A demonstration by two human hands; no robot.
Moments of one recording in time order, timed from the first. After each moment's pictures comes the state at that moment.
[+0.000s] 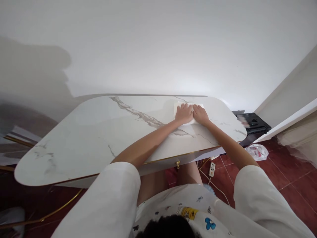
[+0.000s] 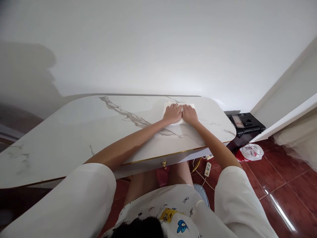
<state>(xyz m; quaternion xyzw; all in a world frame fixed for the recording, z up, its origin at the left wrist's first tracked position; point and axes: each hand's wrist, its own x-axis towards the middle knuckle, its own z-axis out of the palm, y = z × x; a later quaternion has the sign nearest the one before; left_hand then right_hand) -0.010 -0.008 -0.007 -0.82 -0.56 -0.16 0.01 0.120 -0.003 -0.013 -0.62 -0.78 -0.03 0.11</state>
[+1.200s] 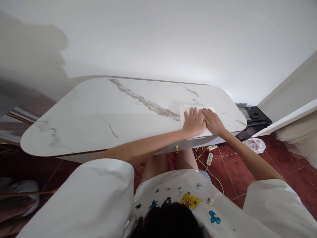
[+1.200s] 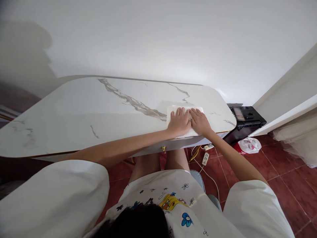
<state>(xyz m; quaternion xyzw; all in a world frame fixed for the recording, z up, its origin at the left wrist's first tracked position) 0.022 -0.137 -0.003 -0.81 -0.56 -0.15 -0.07 0.174 -0.118 -0.024 -0.54 -0.83 -0.01 0.13</state>
